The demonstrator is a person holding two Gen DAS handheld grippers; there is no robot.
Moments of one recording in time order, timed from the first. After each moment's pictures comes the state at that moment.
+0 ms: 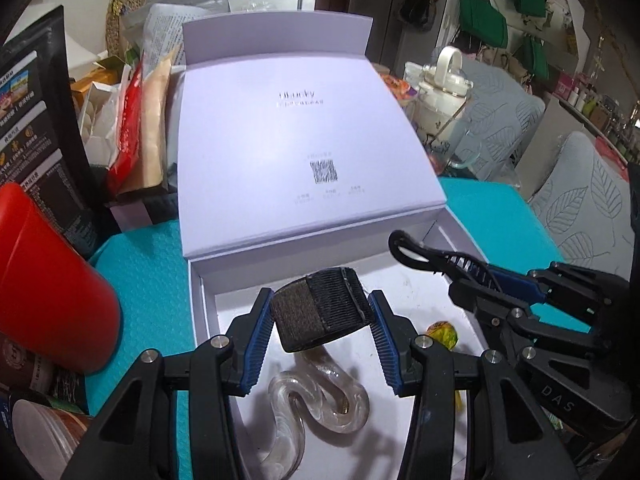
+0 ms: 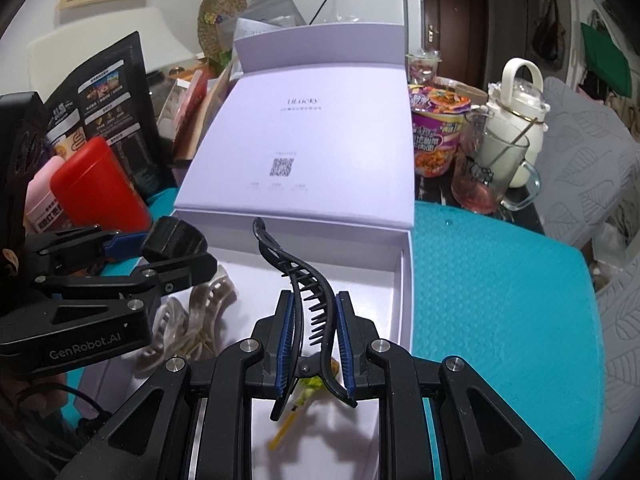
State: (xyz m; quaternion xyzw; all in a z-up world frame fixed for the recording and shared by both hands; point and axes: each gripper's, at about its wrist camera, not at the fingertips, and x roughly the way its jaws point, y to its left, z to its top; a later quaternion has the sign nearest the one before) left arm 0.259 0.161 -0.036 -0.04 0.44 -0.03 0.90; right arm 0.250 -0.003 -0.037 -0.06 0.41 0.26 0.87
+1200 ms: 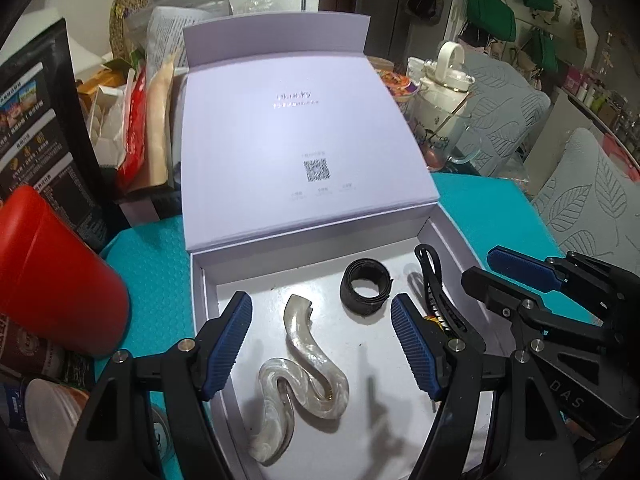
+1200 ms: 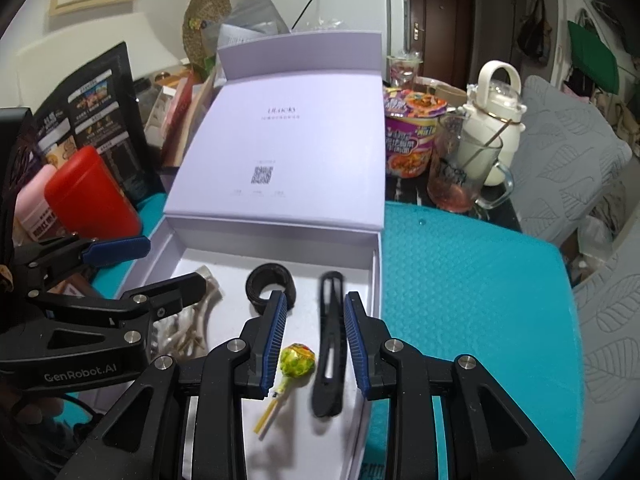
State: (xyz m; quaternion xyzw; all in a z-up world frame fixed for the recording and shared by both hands) left arm 0.249 0.147 -0.018 -0.04 0.44 -0.01 0.90; right arm 0.246 -0.016 -0.018 -0.06 0.41 0.23 0.88
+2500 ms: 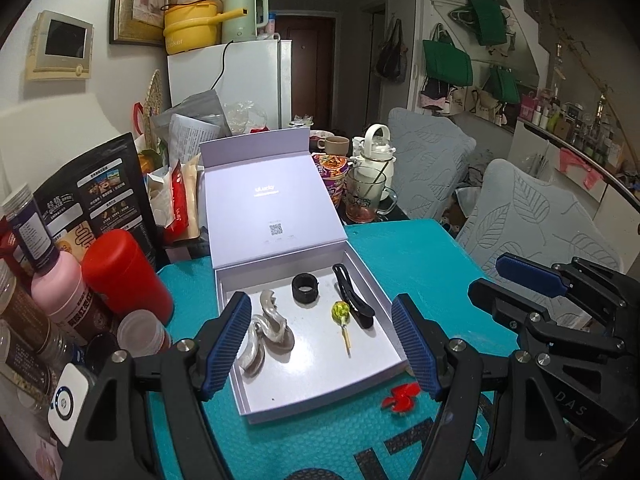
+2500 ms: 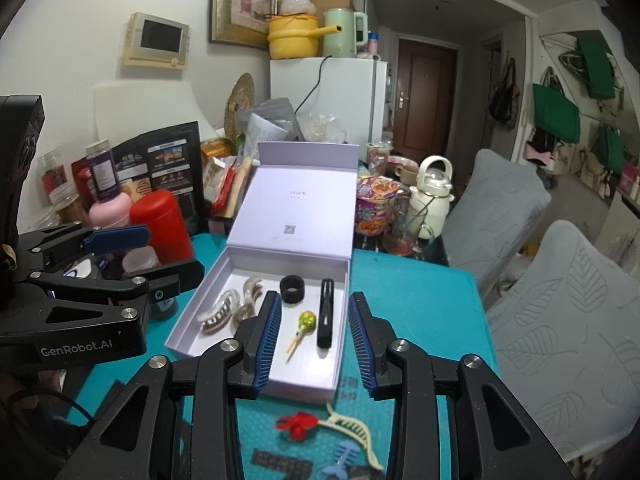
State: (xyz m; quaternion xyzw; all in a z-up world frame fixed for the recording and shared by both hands) left arm 0.093 0.094 0.098 -0.01 0.33 -0.03 0.94; right arm 0.079 -0.072 0.095 -0.07 0.30 0.21 0.93
